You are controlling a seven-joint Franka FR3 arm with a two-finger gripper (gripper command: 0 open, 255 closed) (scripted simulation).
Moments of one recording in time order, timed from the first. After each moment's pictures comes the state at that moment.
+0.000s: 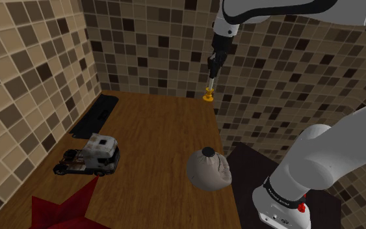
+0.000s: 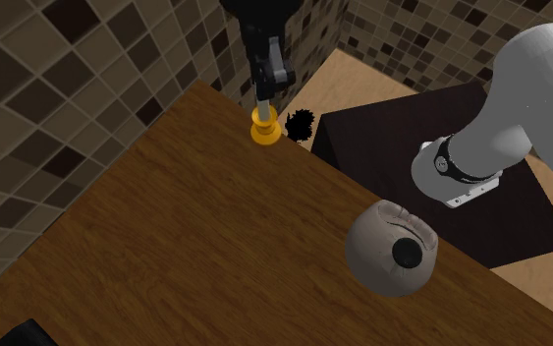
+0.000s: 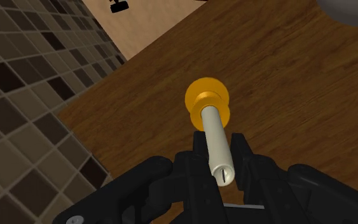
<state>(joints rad) -0.04 -0.38 -0.13 -2.13 -0.04 1.79 -0.21</state>
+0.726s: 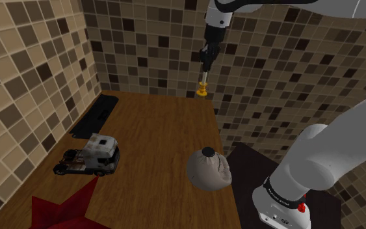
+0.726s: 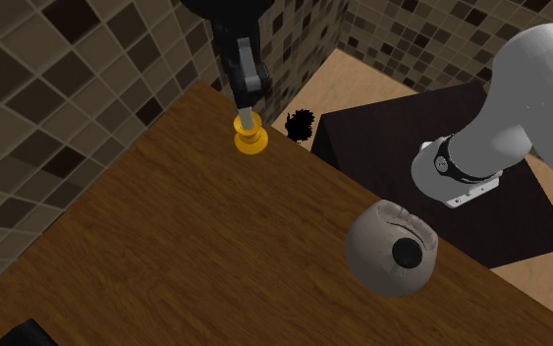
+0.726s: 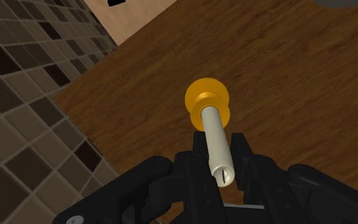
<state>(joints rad) -0.02 -0.30 -0.10 -1.99 -0.02 1.73 -0.17</state>
